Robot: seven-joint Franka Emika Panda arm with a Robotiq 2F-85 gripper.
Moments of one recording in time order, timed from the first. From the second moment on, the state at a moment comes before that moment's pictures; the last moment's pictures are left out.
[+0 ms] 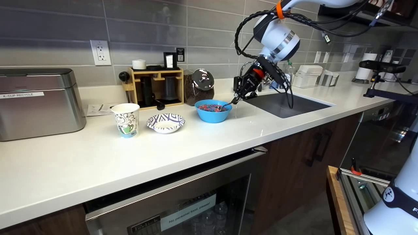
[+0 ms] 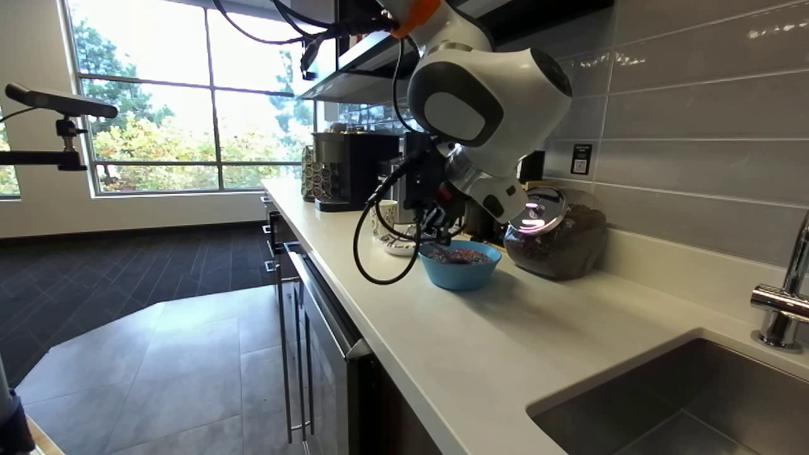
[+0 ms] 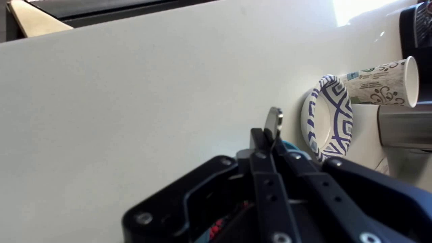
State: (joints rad) arm -0.34 0.16 -0.30 -2.12 0.89 1.96 -0.24
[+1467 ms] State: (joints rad) arm -0.51 0.31 -0.35 -2.11 1.17 1.53 -0.57
